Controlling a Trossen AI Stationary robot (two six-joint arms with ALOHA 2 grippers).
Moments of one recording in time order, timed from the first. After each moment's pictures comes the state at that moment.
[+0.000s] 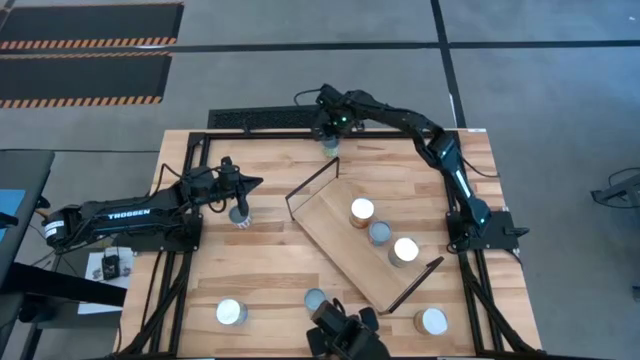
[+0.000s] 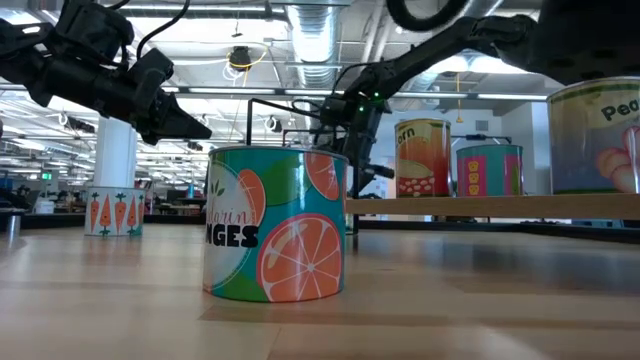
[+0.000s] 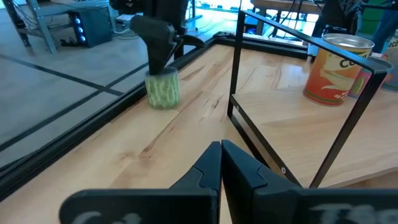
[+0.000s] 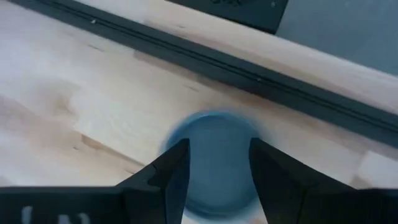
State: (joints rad) left arm 0.44 0.69 0.16 0.28 0.02 -0.04; right arm -0.66 2.35 2.10 -0.95 -0.05 0.60
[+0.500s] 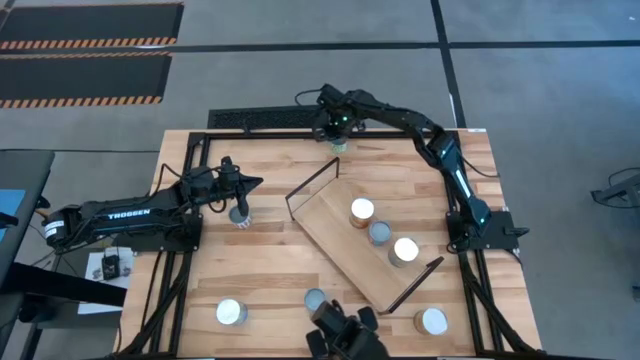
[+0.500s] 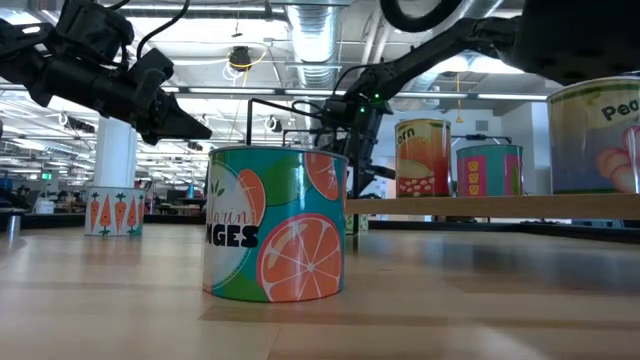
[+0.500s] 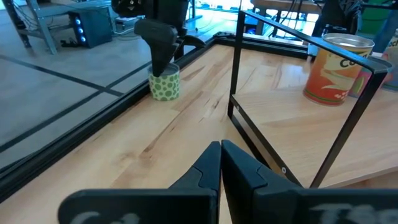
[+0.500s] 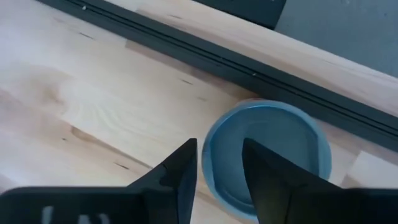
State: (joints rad) left arm 0.44 0.69 0.16 0.28 0.02 -0.03; right arm -0.66 2.36 2.10 -0.95 -0.05 0.55
